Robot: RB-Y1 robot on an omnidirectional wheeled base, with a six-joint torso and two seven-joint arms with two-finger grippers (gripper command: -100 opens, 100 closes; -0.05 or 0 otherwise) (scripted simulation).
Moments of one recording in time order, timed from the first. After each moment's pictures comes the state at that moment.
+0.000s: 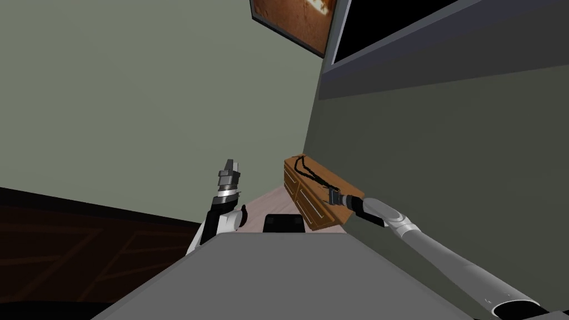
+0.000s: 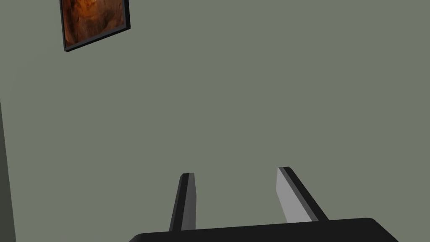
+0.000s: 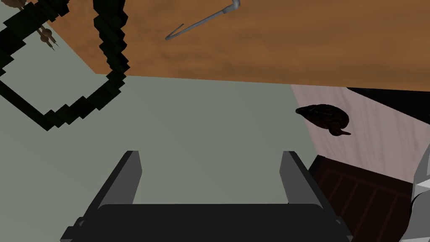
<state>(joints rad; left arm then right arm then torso) 0.55 0.04 -0.01 -2.25 0.02 -0.42 -0.16 0.23 -1.00 0.23 -1.45 1.10 -0.65 0.83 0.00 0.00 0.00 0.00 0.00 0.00</state>
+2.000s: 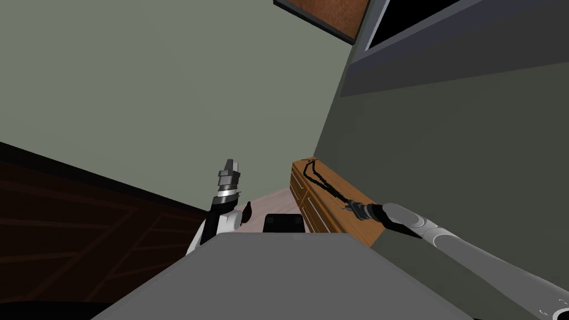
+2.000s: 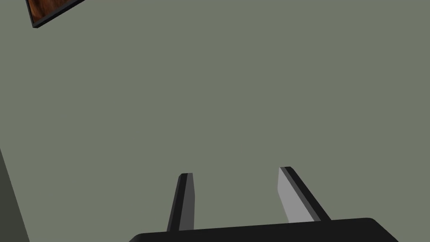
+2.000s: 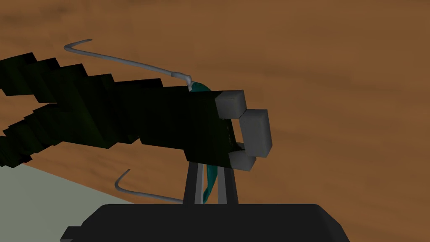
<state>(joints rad) 0.55 0.04 -0.01 -2.25 0.02 -0.42 -0.16 0.22 -1.17 0.31 -1.18 1.33 -0.71 1.01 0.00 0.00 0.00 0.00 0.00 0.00</state>
